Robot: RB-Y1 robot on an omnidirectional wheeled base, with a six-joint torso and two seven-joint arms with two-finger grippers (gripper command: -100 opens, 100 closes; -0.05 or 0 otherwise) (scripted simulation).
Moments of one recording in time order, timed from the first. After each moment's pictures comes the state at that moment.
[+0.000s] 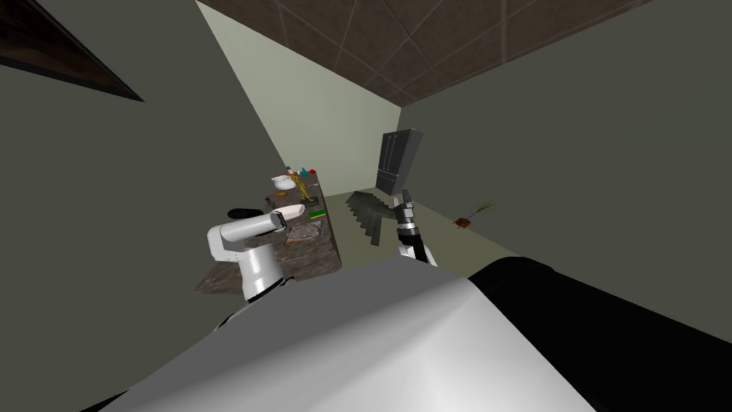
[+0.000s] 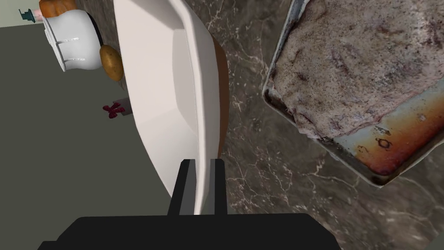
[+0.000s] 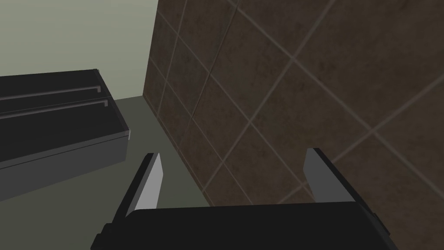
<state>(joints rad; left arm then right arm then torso) -0.35 0.13 0.49 -1.92 -0.10 1.33 -0.01 0.49 -0.02 0.03 -2.34 0.10 -0.37 -0.04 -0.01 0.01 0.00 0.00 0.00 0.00</state>
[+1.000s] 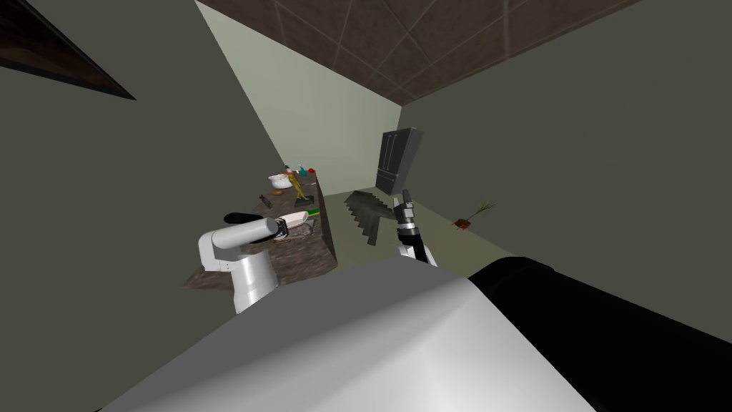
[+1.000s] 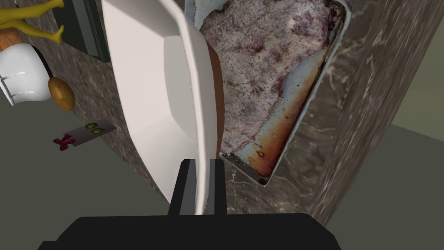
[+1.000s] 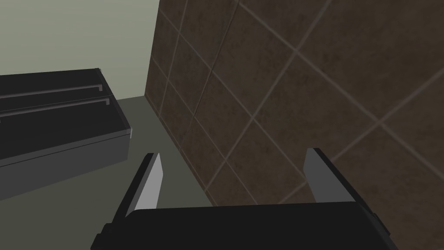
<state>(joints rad) -0.27 0.14 0.46 -2.01 -0.02 1.50 -0.03 0.49 -0.02 0.03 -2.34 0.10 -0.37 -0.04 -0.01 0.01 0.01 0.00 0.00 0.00</state>
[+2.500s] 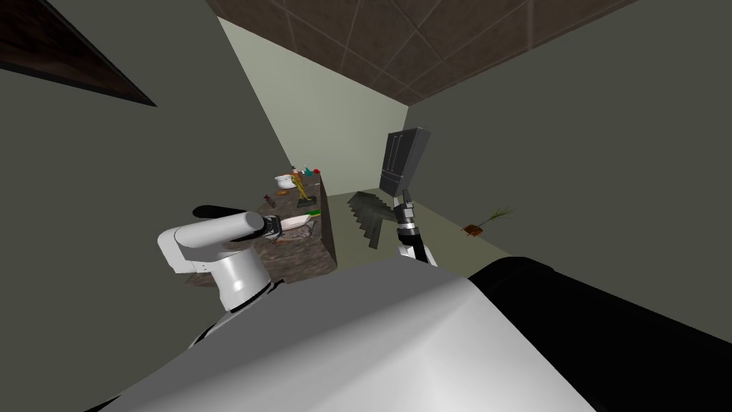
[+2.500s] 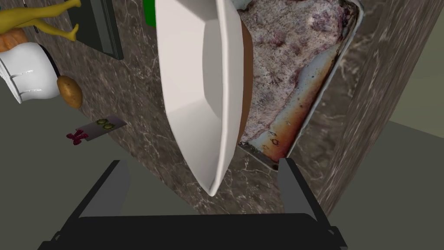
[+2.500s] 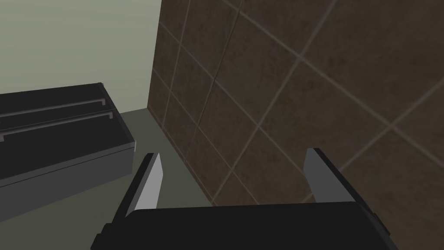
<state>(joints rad) -0.33 0.20 0.51 -2.08 0.06 1.67 -0.09 0.49 -0.02 0.03 -2.34 0.10 -0.37 -0.04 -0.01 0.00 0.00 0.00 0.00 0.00</state>
